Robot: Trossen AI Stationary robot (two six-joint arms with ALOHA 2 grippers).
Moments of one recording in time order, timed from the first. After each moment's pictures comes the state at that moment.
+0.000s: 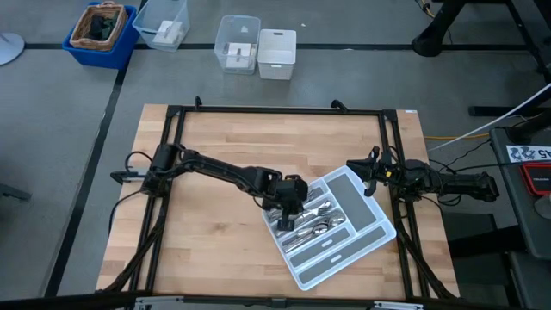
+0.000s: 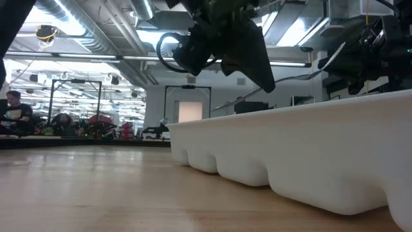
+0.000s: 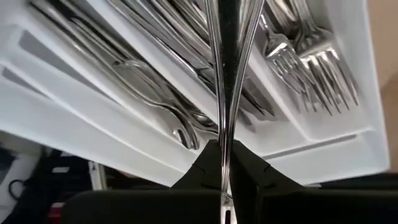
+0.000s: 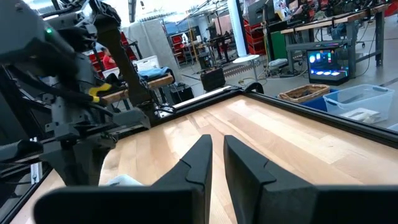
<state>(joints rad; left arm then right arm) -0.14 2.04 1.64 -0.50 -0.02 -3.14 -0.01 0.02 0.01 0.06 0.27 0.26</state>
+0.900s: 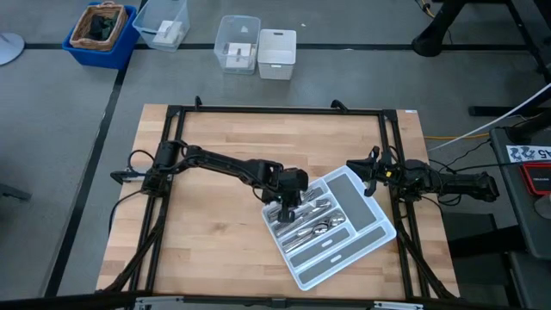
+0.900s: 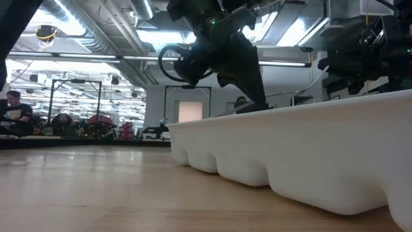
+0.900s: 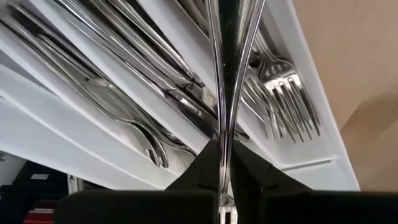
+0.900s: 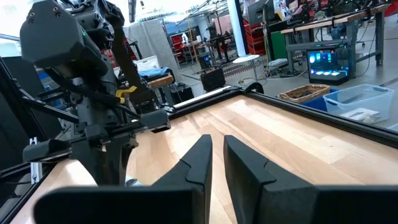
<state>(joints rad) -0.08 2.05 1.63 -0.53 0.02 -3.14 -0.01 0.02 0.01 0.06 0.27 0.26</state>
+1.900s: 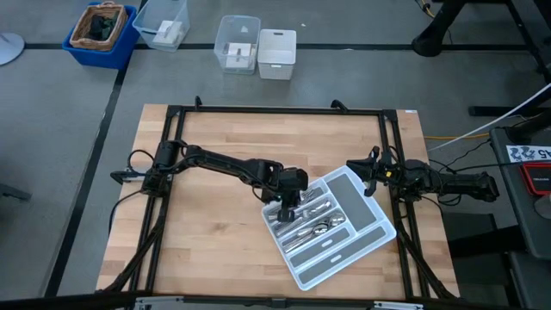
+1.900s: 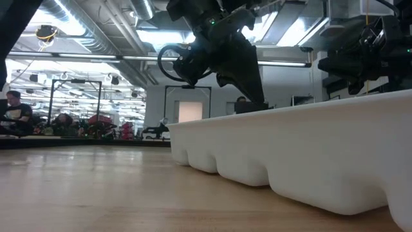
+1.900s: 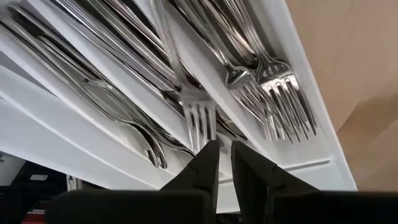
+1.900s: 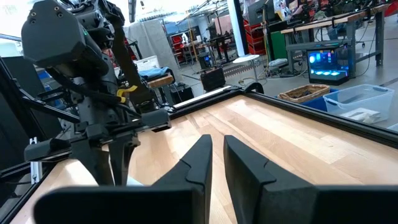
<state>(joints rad) -0.07 2.05 1.63 -0.54 0.02 -3.14 -0.01 0.02 0.01 0.06 0.27 0.26</state>
